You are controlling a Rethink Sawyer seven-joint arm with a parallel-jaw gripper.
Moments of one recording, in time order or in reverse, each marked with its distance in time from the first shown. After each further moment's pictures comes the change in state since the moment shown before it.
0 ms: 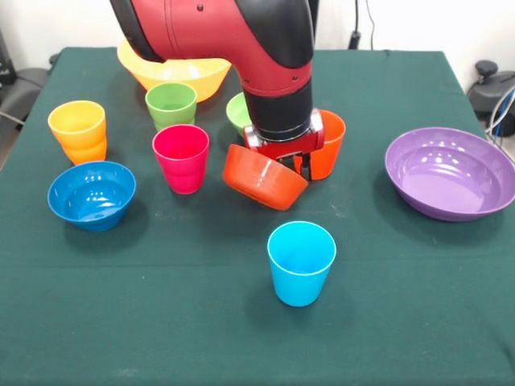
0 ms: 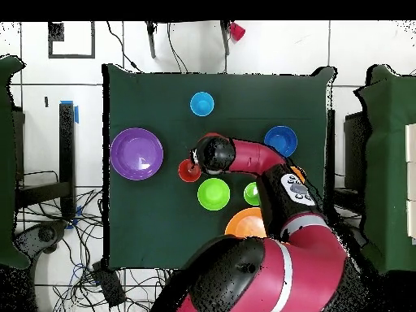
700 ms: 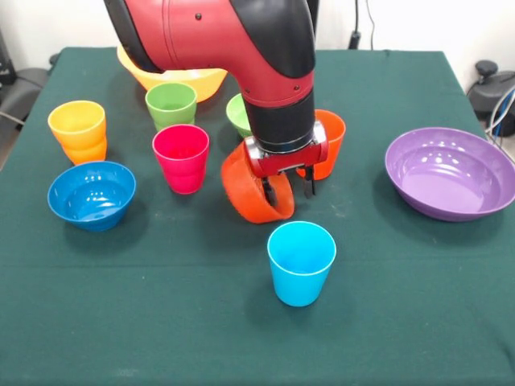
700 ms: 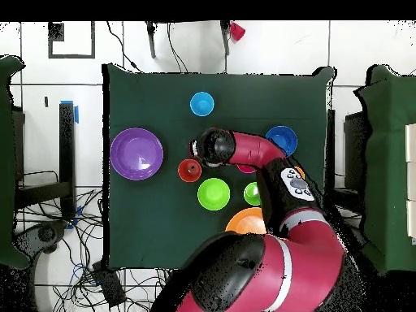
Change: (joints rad) arm -0.001 0.021 0.022 -0.060 0.000 0.010 0.000
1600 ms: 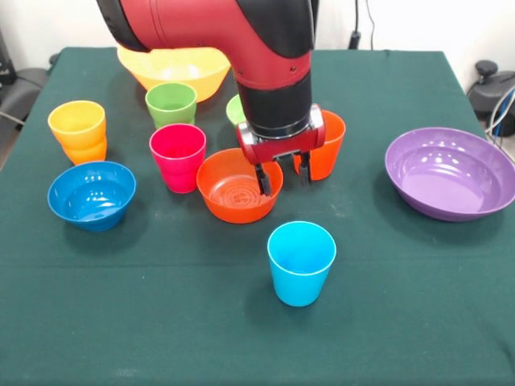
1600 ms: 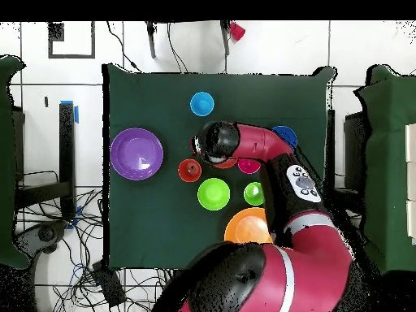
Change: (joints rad) arm -0.001 -0.065 0.003 -0.013 -0.001 0.106 0.000
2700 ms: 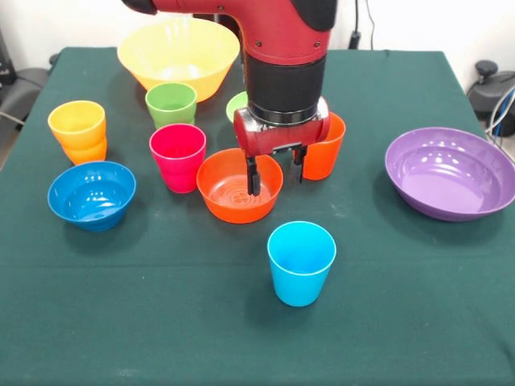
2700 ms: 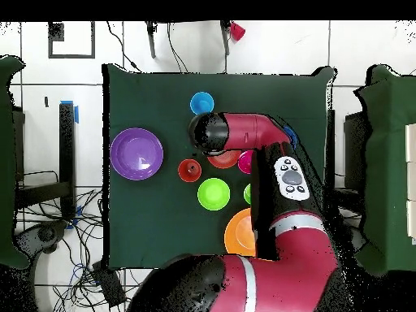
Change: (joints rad) arm 0.097 -0.055 -0.073 -0.076 -0.098 0.010 0.000
